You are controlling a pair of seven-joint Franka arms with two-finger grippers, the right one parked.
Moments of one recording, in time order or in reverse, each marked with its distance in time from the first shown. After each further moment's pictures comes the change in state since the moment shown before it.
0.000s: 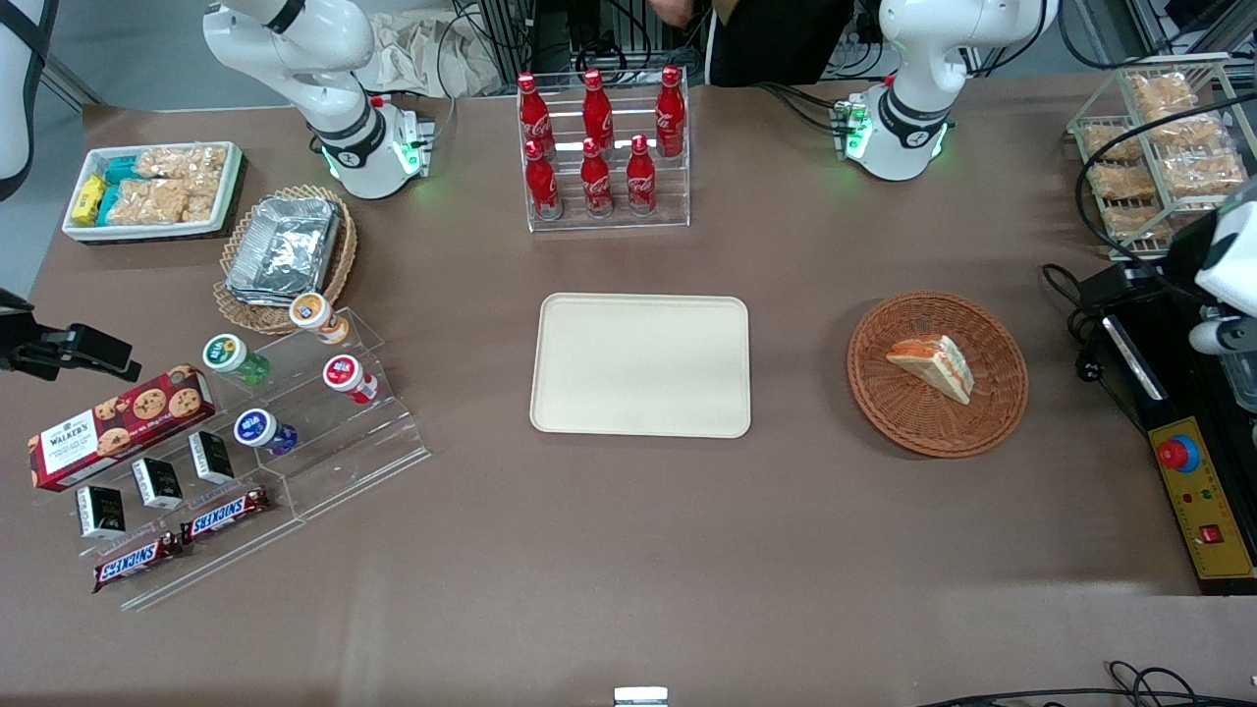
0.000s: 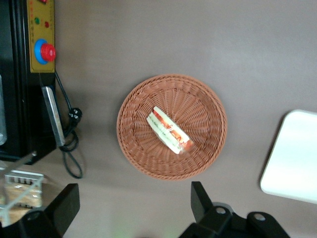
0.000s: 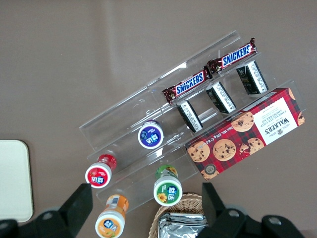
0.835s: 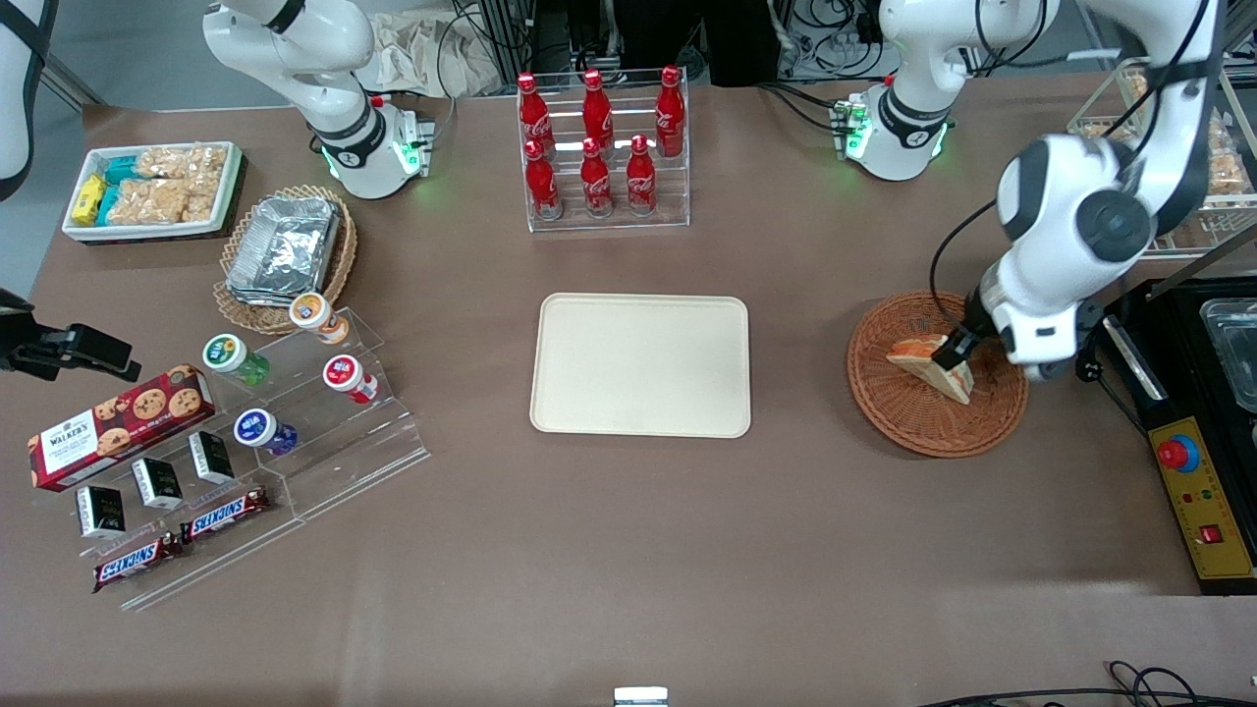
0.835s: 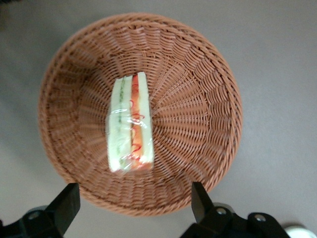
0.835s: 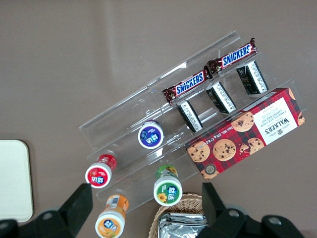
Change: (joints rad) arm -0.012 0.079 -0.129 -0.531 -0.005 0.586 -0.844
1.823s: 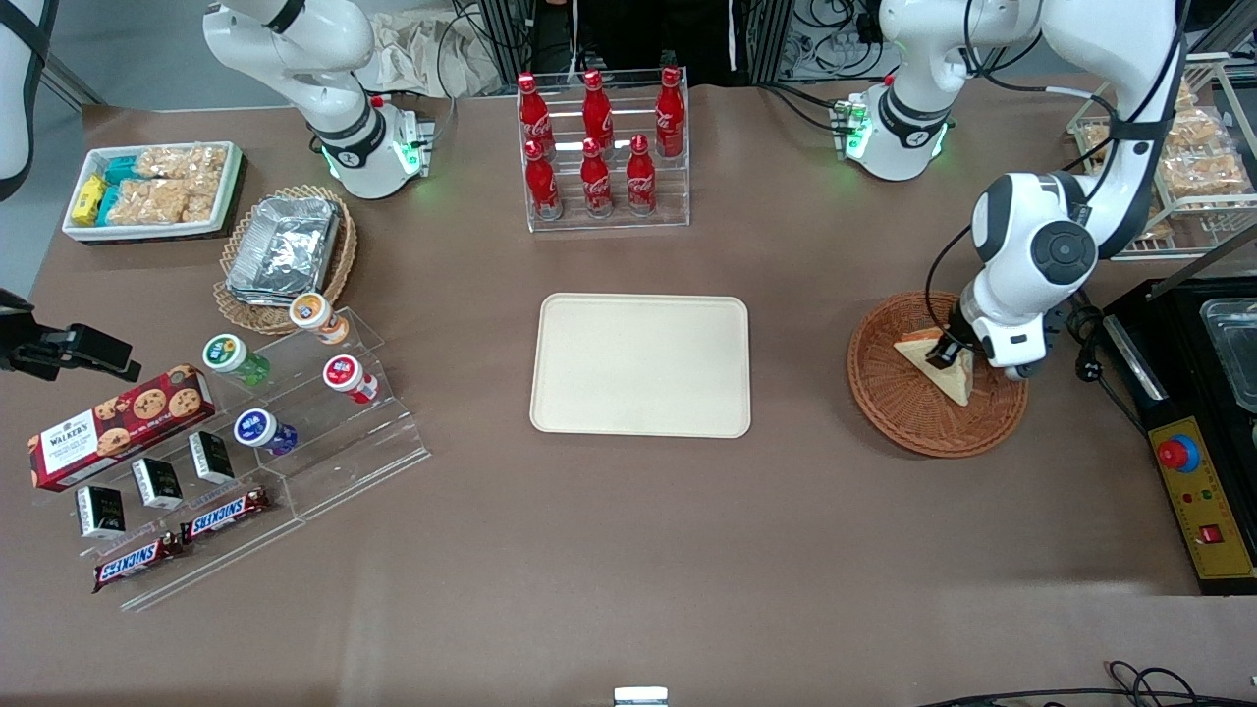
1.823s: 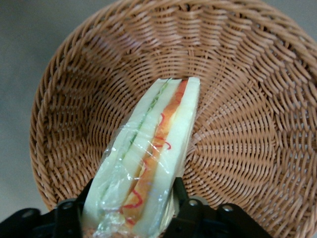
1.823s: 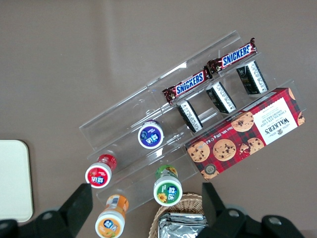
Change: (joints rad) arm 0.016 0.041 0.059 -0.194 0.066 0.244 -0.025
